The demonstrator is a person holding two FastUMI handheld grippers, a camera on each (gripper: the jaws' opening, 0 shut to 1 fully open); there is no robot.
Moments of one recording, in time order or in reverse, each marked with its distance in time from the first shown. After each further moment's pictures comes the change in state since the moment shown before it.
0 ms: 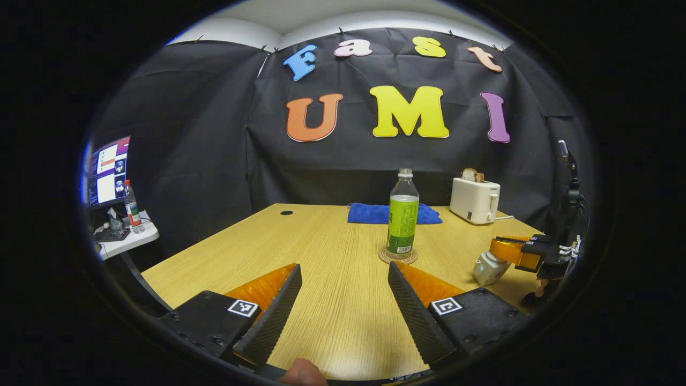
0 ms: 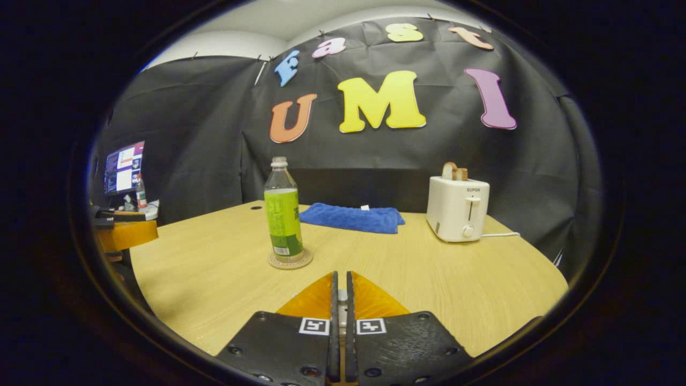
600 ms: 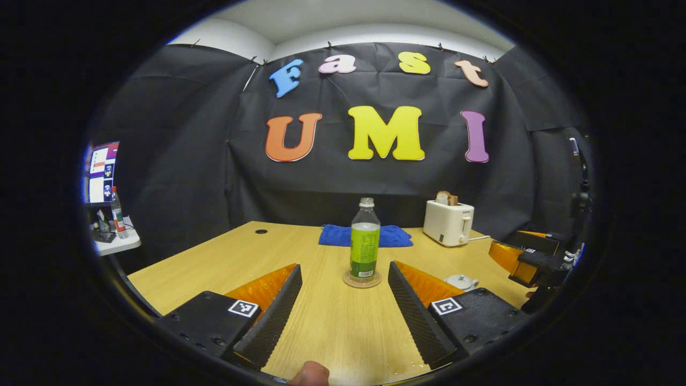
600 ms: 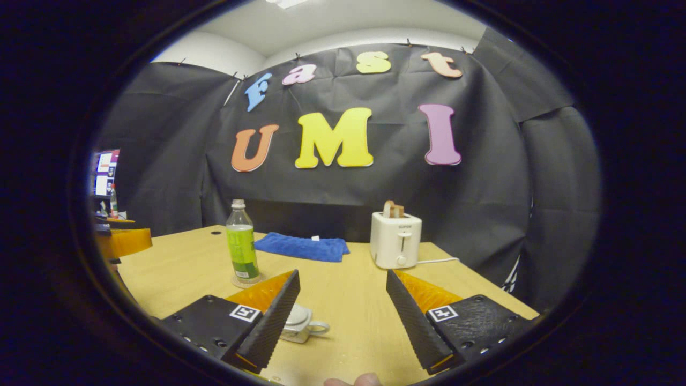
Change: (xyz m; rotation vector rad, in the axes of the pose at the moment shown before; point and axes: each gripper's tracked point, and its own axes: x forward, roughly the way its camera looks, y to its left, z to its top) left arm -0.008 -0.074 0.046 -0.034 -0.118 -0.120; right arm -0.092 -0.069 0.059 0.002 -0.195 -0.274
